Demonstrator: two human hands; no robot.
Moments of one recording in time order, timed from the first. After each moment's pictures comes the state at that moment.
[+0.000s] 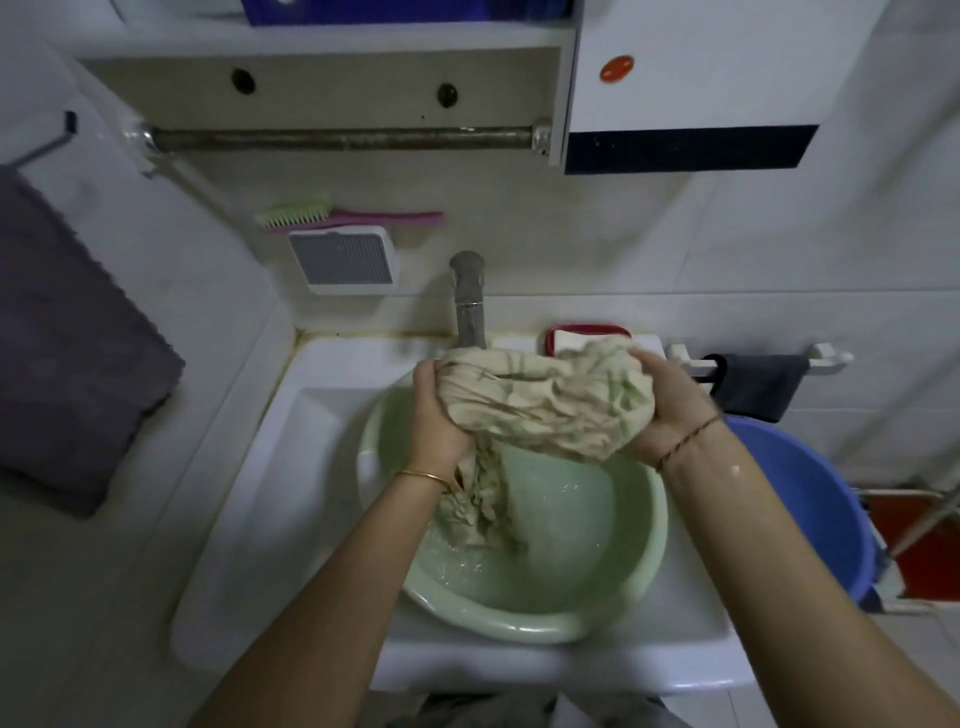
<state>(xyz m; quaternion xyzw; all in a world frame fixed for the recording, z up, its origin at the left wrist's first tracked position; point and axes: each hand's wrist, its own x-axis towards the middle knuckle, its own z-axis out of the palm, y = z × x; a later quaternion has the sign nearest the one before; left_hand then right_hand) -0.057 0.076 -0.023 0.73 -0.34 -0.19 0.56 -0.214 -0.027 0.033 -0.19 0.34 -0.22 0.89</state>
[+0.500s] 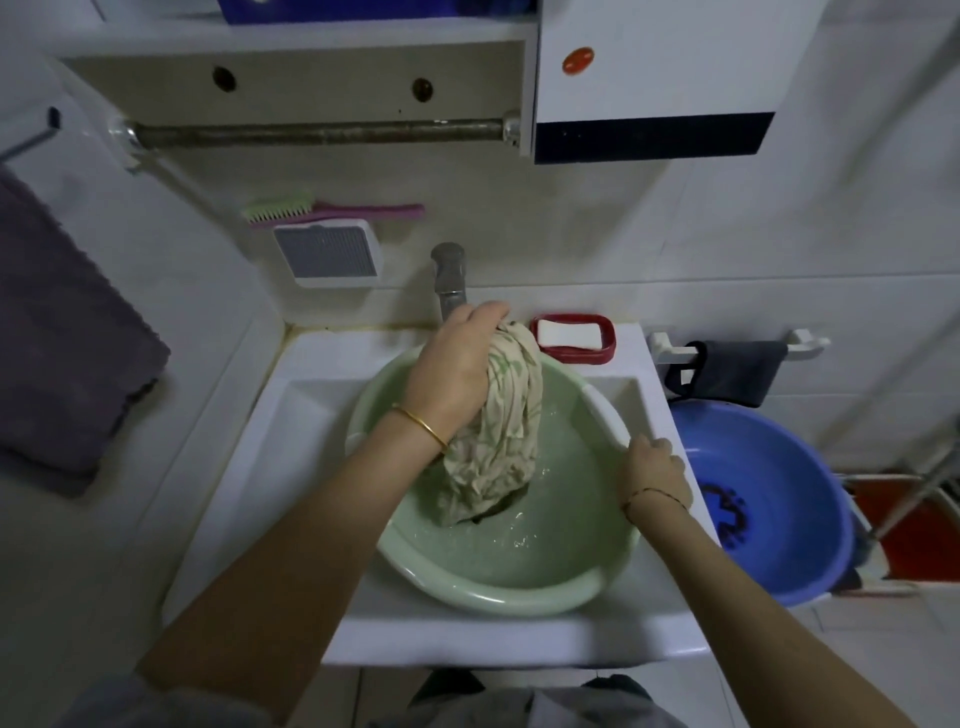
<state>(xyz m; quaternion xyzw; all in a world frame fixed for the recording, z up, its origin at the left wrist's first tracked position) -0.075 0.055 0.029 0.75 -0.58 -0.02 0.31 -0.268 -0.024 -0.092 -0.72 0.66 0.03 0.20</state>
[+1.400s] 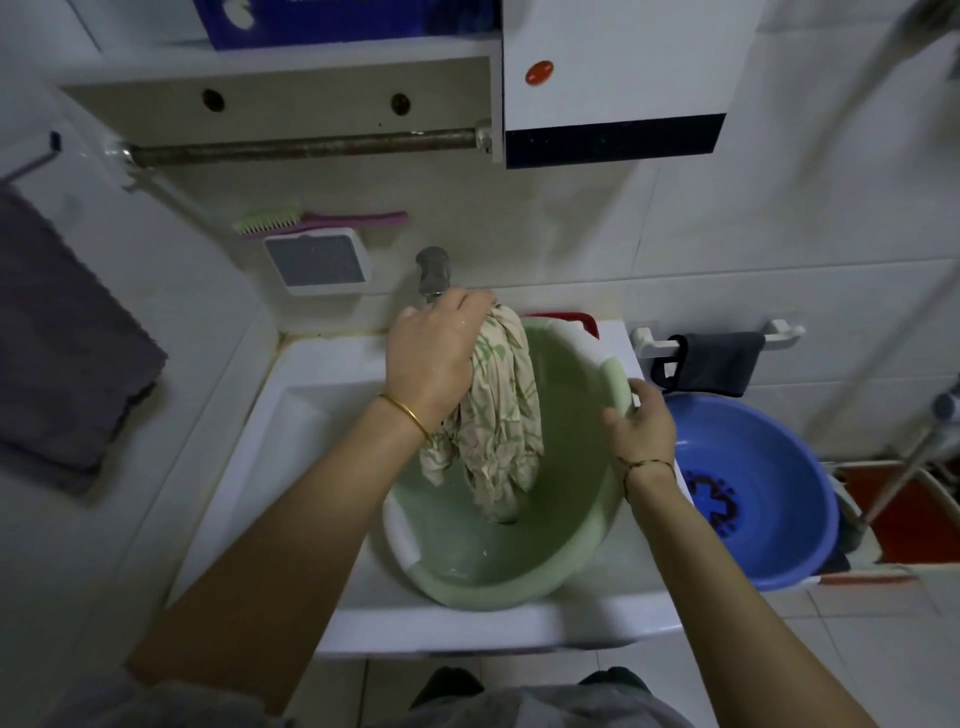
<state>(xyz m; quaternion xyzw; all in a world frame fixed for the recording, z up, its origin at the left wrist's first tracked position) -0.080 0.060 0.045 0.74 -0.61 0.20 0.20 -0.267 -0.006 -0.031 -0.60 0.59 -0.35 0.41</state>
